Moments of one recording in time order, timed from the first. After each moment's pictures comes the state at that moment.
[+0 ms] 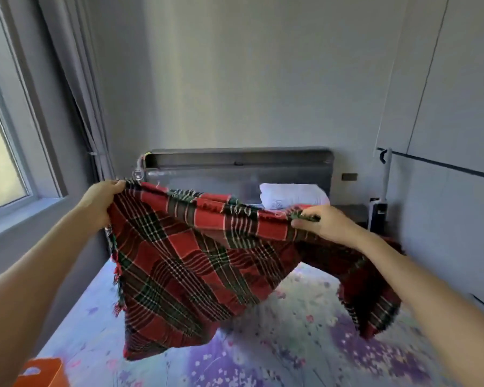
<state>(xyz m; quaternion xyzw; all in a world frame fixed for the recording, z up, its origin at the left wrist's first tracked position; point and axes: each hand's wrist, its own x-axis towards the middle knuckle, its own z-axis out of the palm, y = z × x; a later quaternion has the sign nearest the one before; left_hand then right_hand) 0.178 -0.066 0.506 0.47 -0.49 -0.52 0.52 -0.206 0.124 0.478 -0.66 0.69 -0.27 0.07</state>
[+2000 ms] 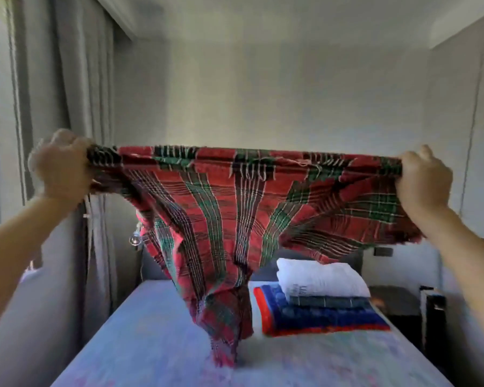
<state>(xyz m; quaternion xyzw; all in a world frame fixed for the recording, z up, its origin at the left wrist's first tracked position) 0.139 -0.364 0.652 0.49 -0.60 0.34 0.53 -0.397 -0.162 0.644 -0.43 0.64 -0.37 -0.52</state>
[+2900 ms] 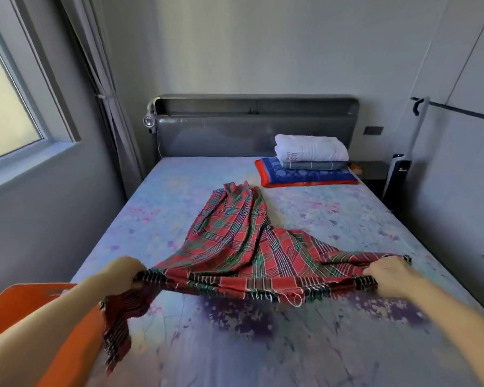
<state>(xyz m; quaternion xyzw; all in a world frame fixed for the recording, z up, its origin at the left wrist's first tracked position) 0.238 -0.024 0.272 0.48 -0.86 0.02 -0.20 -0.300 0.180 0.279 -0.65 0.72 0.24 -0.05</state>
